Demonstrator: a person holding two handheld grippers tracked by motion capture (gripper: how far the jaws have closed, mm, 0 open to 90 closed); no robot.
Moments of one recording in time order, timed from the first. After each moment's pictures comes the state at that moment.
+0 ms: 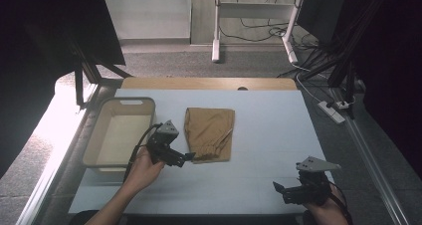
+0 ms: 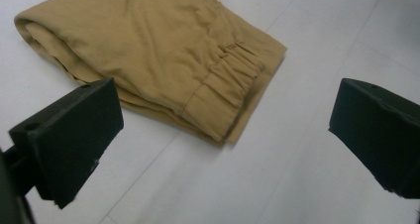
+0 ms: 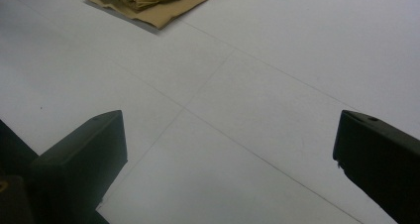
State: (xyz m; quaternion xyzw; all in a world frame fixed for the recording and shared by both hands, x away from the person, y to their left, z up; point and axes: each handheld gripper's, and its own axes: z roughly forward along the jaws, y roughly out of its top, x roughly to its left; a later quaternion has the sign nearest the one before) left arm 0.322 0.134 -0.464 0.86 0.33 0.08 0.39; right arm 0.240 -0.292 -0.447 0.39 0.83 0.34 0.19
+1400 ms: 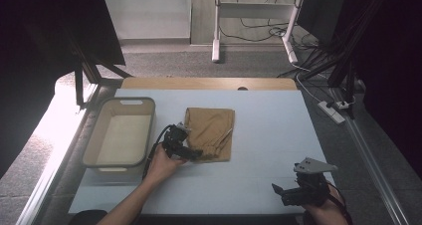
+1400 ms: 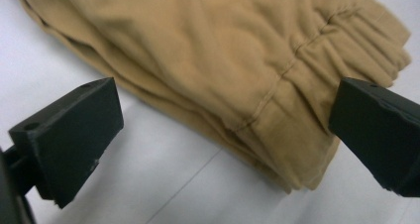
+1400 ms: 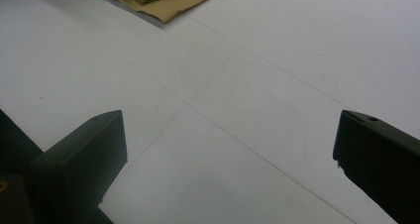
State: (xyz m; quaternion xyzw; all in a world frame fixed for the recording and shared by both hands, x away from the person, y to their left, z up) left arm 0.370 0.108 -0.527 0.85 0.42 0.05 0.32; right arm 0.238 -0.289 -0.447 0.37 0.85 0.33 0.19
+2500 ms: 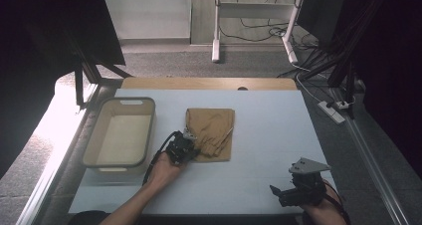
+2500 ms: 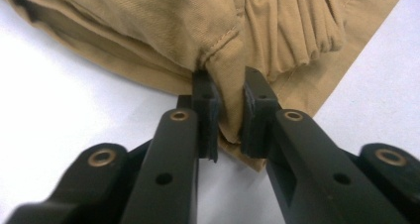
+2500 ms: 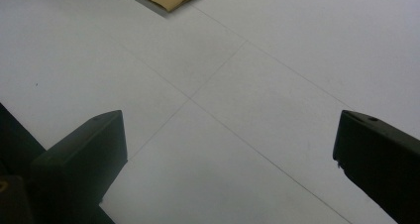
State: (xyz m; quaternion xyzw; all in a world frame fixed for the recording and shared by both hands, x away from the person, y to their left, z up) left arm 0.346 0.088 -0.526 0.87 0.38 0.10 0.29; right arm 0.239 -0.281 -0.449 0.35 0.86 0.31 0.20
